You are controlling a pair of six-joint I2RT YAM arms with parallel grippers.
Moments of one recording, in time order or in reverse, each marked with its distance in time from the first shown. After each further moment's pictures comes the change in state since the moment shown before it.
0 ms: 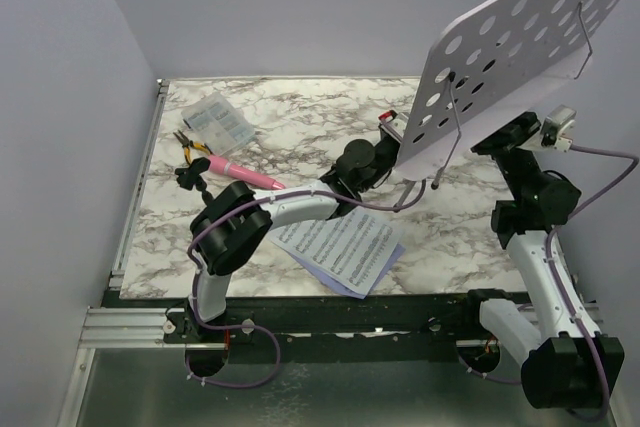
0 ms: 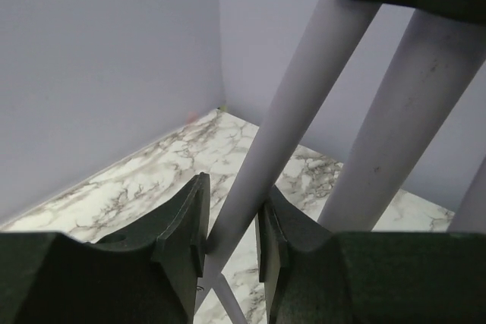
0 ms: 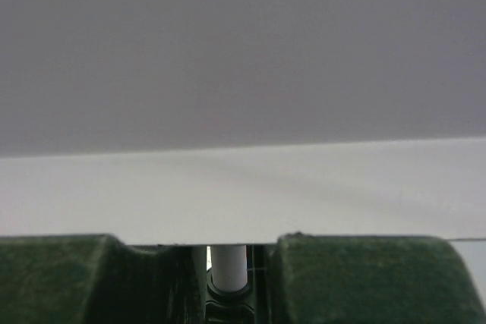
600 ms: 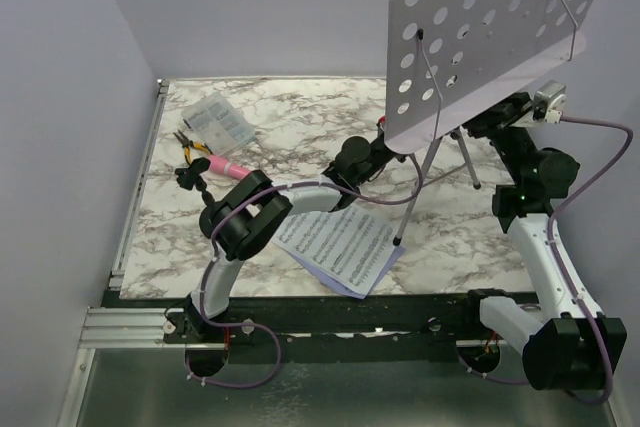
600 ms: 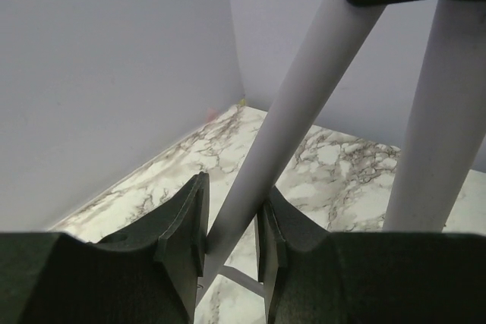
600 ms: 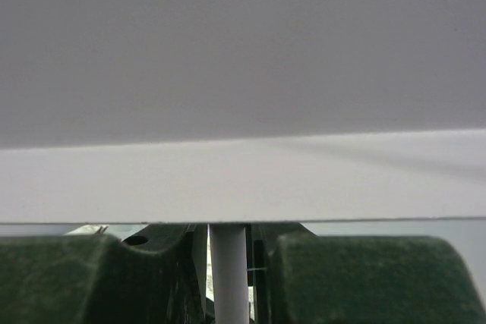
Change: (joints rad) left arm 0.081 0.138 0.023 0.151 0.107 0.108; right arm 0.006 0.096 0.128 -0.130 -0.027 -0.054
